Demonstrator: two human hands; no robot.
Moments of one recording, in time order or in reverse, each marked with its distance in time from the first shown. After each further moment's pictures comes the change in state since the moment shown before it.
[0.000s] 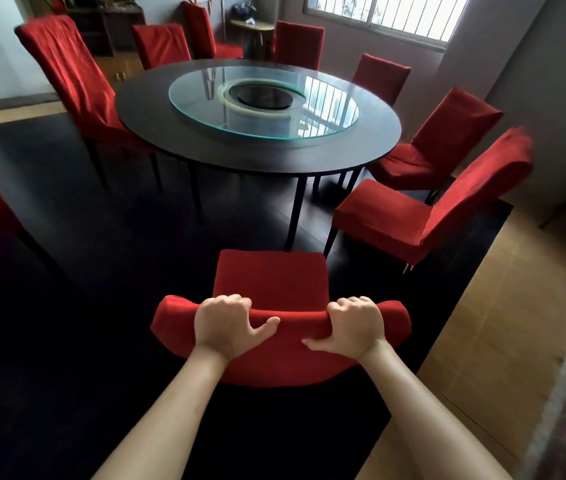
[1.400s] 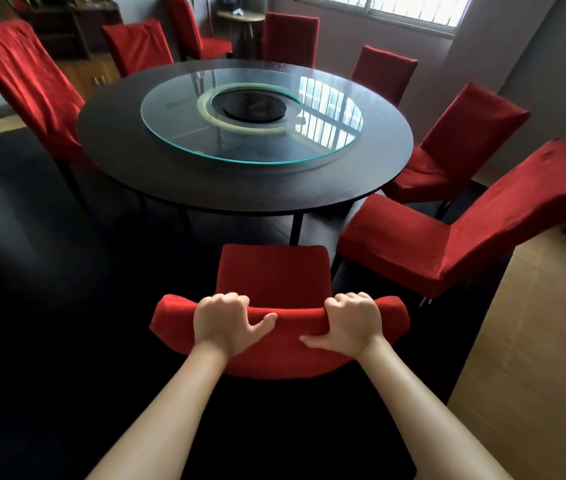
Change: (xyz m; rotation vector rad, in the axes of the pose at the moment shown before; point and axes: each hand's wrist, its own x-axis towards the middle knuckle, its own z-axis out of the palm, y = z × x) left_hand 0.233 -0.048 0.102 0.057 -0.135 -0.019; right_hand 0.217 0.096 0.090 -0.021 -0.044 0.040
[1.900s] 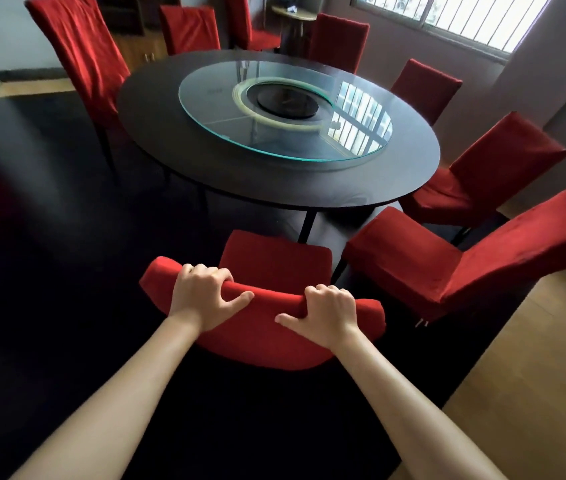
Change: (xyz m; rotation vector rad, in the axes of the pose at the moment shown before) left_hand -0.016 0.002 -0.013 0.012 -0.084 -0.176; right_hand 0.003 0.006 -0.008 0.044 -0.183 -0.078
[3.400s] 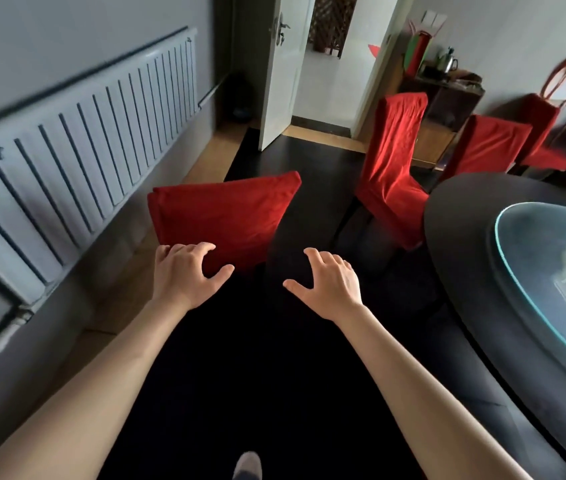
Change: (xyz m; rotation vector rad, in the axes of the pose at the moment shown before) left_hand 0.000 -0.715 -0.137 0.075 0.284 -0.815; right_hand 0.468 -0.666 -0.030 0.293 -0.032 -0.677
